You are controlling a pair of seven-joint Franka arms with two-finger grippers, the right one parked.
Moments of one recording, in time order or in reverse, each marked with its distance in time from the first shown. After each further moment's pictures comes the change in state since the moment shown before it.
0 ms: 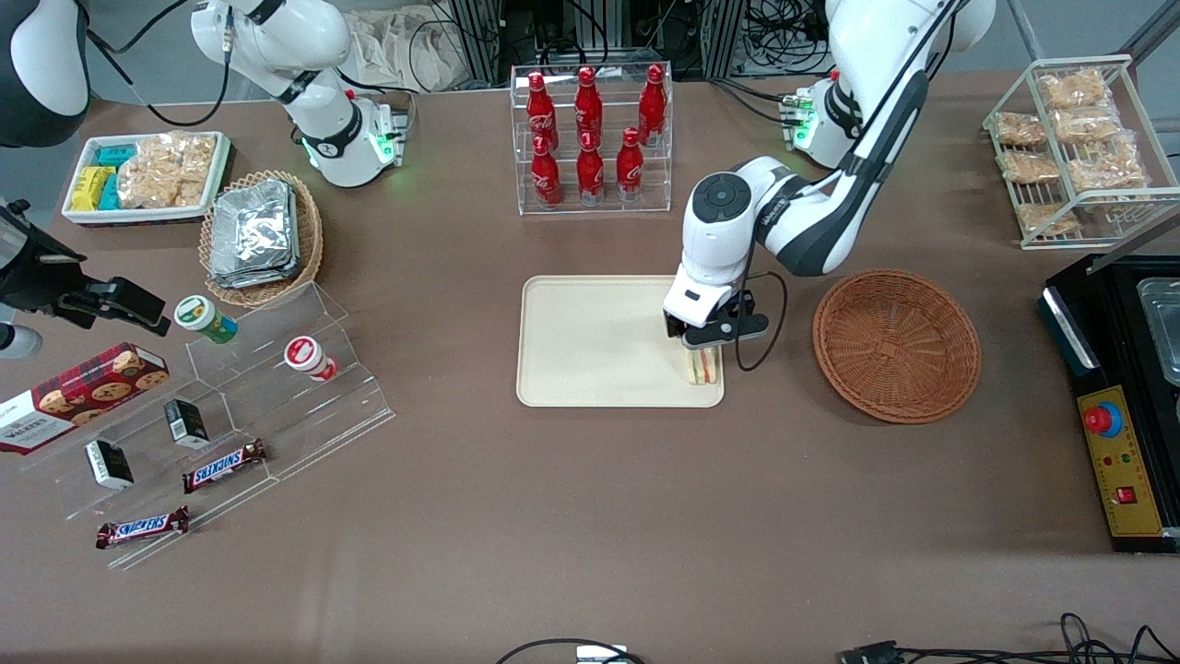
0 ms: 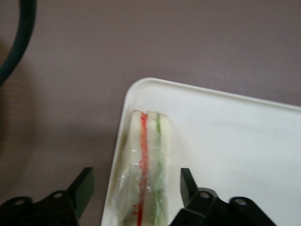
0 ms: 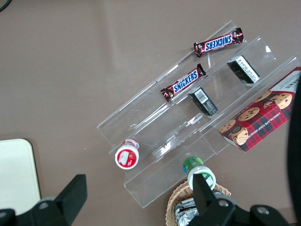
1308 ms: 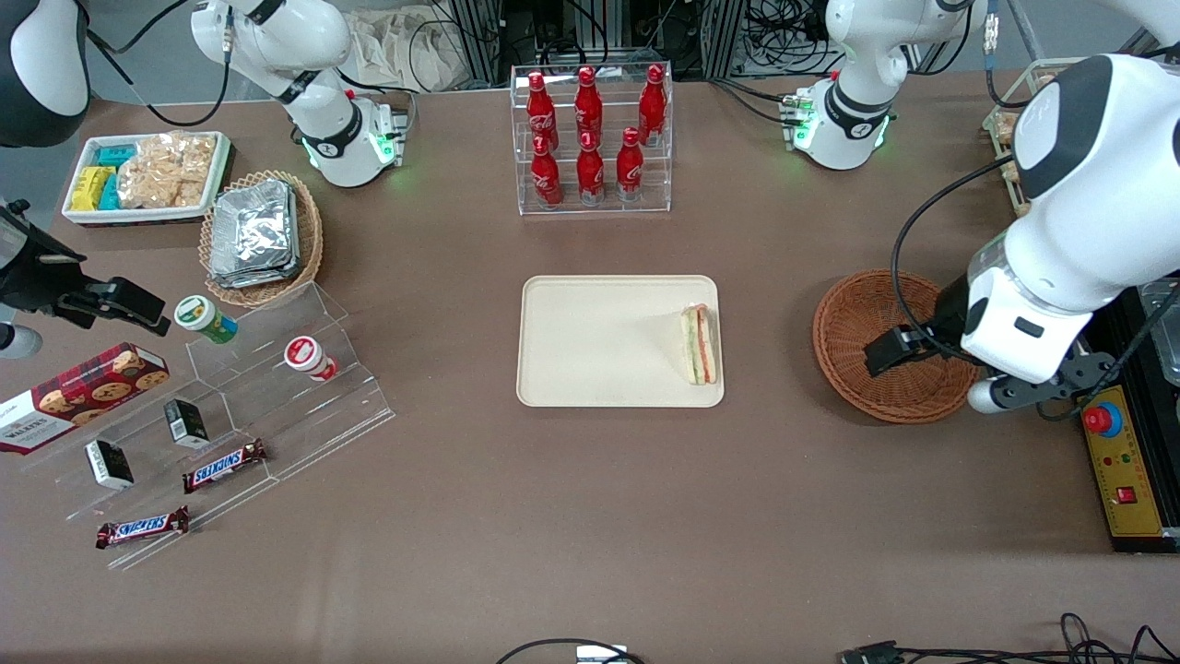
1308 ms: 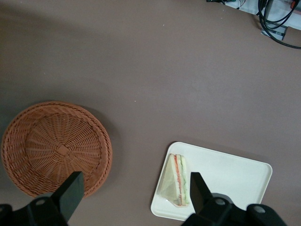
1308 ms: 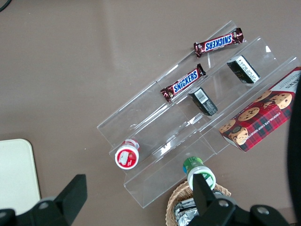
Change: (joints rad) arm 0.376 -0.016 0.014 0.739 -0.351 -0.688 0.626
